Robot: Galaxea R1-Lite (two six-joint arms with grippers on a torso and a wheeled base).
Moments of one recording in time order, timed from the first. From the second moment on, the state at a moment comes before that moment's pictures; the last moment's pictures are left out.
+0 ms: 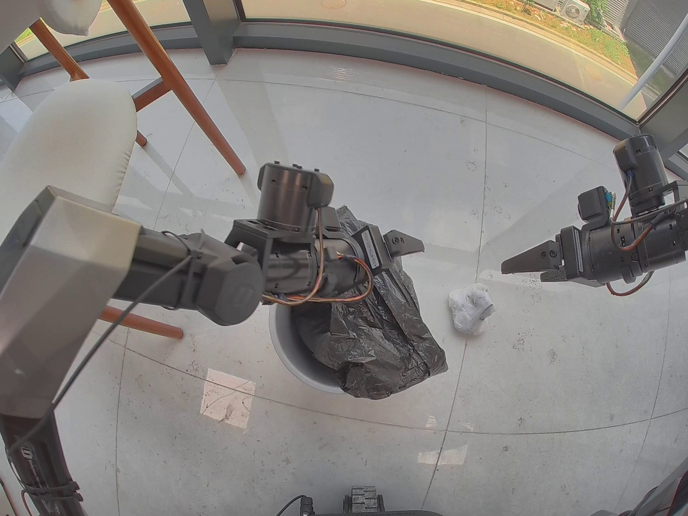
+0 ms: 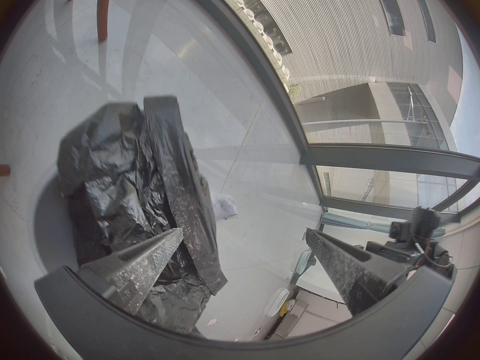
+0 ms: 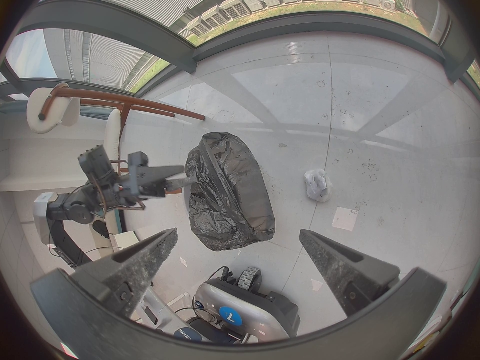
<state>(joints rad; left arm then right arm) -0.60 2.16 -1.46 -0.29 -0.28 -0.74 0.28 1.62 -1.21 0.36 0.35 0.23</state>
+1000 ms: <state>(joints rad) -0.61 2.35 -1.57 -0.28 -0.25 -0.75 0.28 1.62 -1.16 0.28 0.35 0.23</state>
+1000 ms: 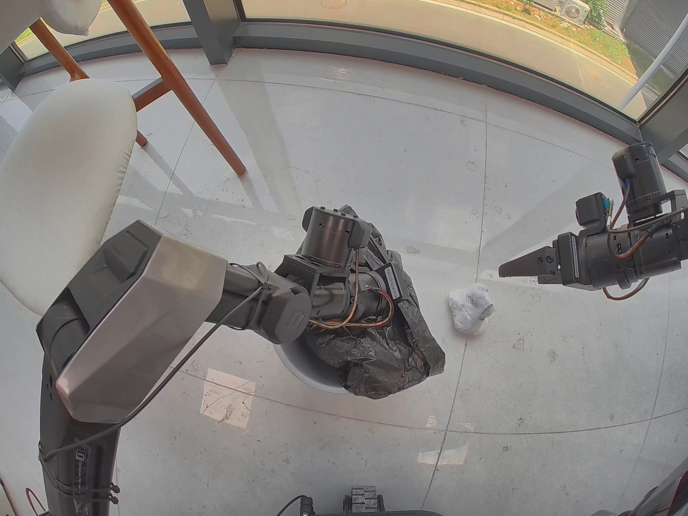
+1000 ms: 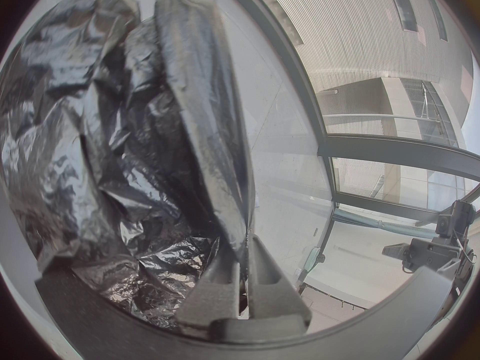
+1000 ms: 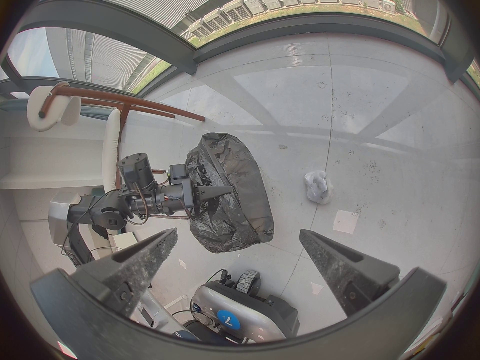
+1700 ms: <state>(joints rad) -0.52 1.99 -1.06 -0.31 -0.24 -0.73 0.27 1.61 -1.15 0.28 0.35 0.23</state>
